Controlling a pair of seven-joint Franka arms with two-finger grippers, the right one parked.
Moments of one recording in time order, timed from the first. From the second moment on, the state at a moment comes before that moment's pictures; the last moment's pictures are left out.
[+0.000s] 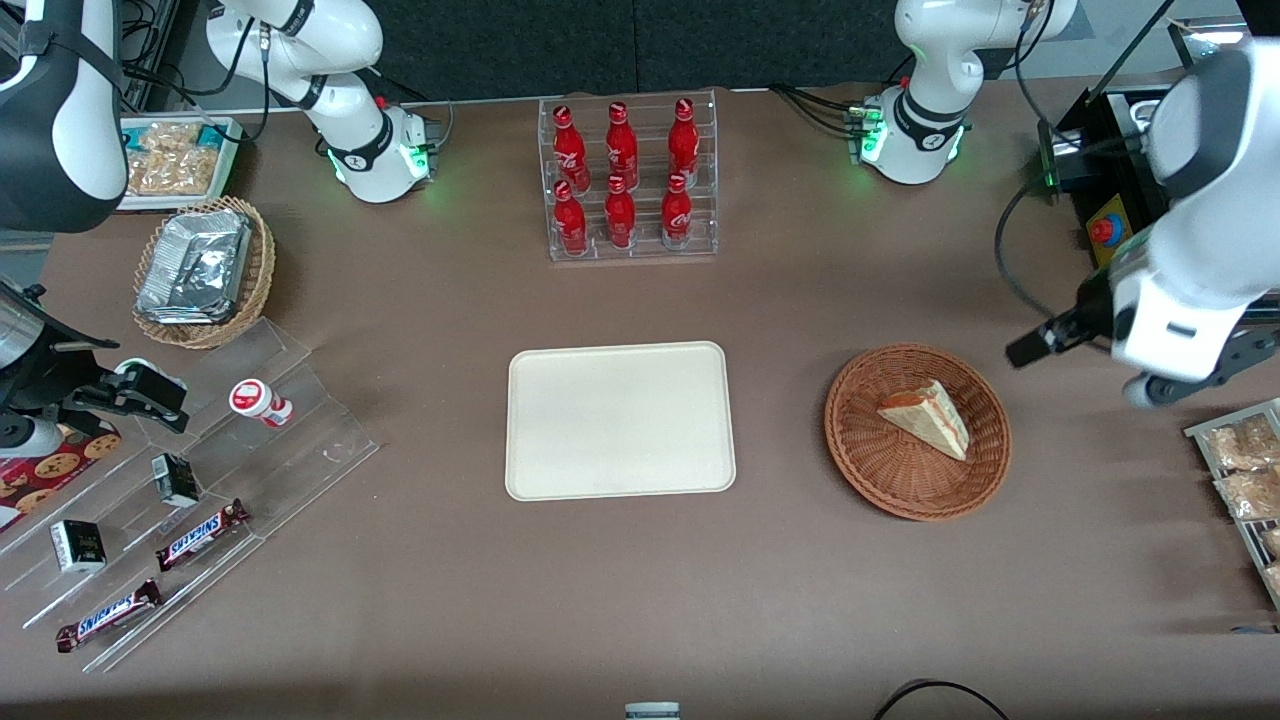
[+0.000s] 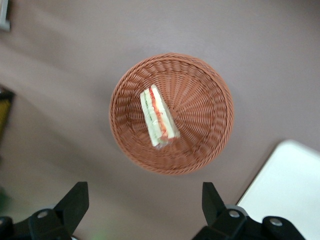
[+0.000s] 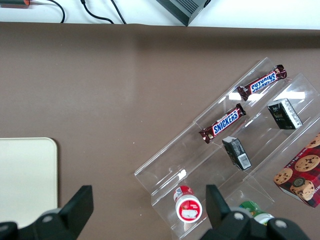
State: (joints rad) arm 0.02 0.15 -0.15 -1.63 0.01 1.68 -0.71
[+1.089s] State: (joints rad) arm 0.02 0.24 -0.16 -2.23 0.00 2.45 -1.16
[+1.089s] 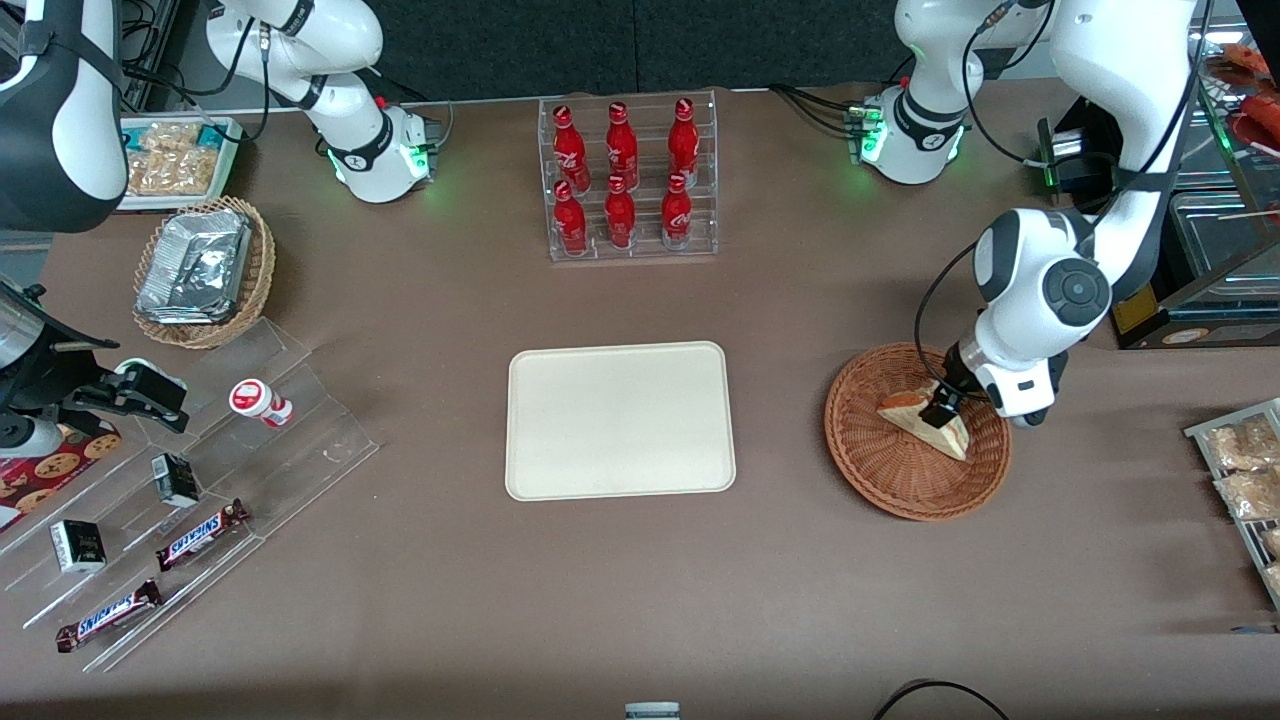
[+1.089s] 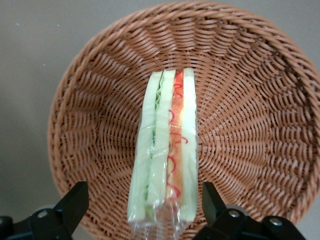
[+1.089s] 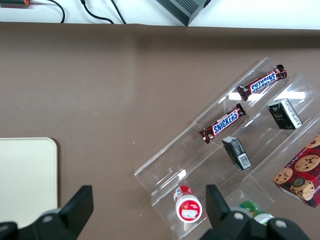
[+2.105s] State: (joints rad) arm 0.02 0.31 -0.16 -2.21 0.01 2.54 -1.17
